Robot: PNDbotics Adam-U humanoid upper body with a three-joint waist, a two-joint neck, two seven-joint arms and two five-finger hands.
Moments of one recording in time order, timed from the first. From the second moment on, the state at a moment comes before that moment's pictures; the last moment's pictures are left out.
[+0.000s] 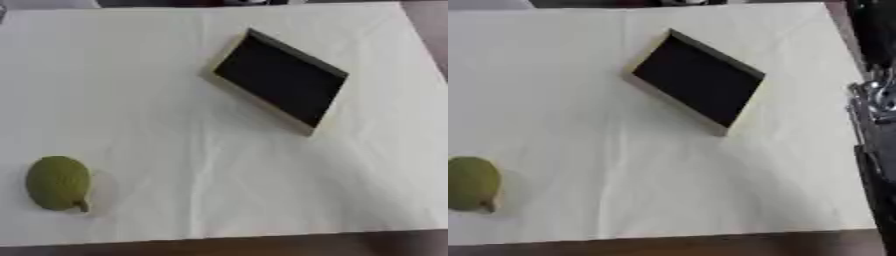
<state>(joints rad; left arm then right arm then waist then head) 0.25 0.69 0.29 -1.98 -0.12 -0.69 0.42 -0.42 -0.50 -0.13 -1.98 0.11 -0.11 -0.41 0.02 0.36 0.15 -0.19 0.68</state>
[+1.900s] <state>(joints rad) 0.28 0.84 0.16 -1.99 -0.49 -0.75 -0.02 -0.41 -0.51 -0.13 -1.98 0.11 -0.10 -0.41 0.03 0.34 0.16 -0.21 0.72</state>
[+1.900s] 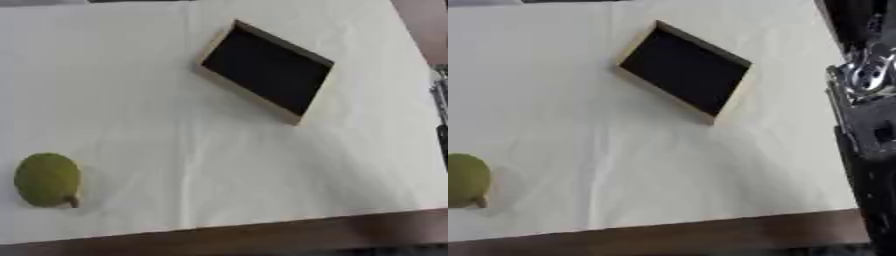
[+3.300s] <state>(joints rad) 0.21 0.83 0.17 -1.93 -0.51 -0.51 -0.17 -0.41 -0.51 -0.13 -1.98 0.11 -0.10 -0.41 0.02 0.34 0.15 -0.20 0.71</state>
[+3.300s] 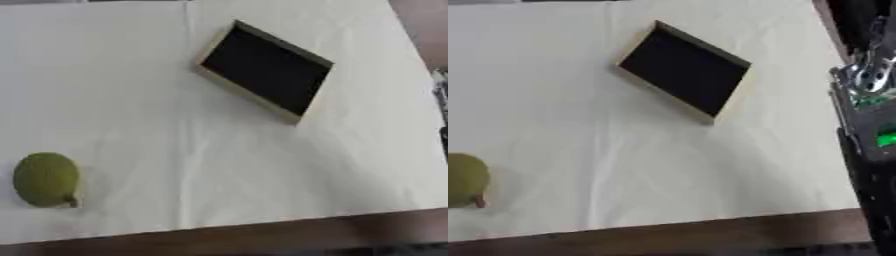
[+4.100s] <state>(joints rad) 0.05 0.85 0.09 -1.85 -0.34 -0.46 -0.35 -0.41 -0.51 -0.12 -1.98 0.11 -0.09 -0.41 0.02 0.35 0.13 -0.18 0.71</state>
